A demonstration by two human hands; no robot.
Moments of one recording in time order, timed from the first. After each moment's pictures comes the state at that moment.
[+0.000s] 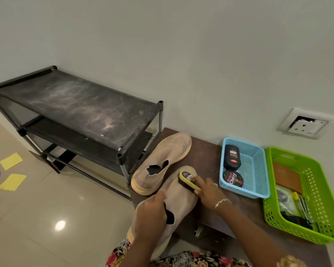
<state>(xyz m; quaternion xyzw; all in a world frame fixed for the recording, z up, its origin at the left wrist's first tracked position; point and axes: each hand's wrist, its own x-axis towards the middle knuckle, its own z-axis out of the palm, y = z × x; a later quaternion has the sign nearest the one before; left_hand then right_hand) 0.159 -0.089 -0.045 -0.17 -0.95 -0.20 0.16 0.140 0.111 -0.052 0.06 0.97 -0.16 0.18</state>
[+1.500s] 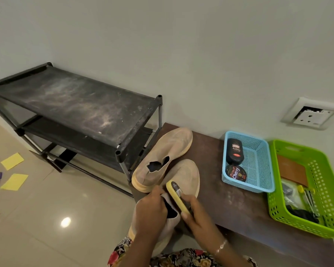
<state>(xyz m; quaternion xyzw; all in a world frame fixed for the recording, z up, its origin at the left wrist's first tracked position) 0.155 -0.090 -0.054 -0.11 -0.95 -0.26 0.12 0.217 0.051 -0.052 0.00 0.88 -0.48 0.07</state>
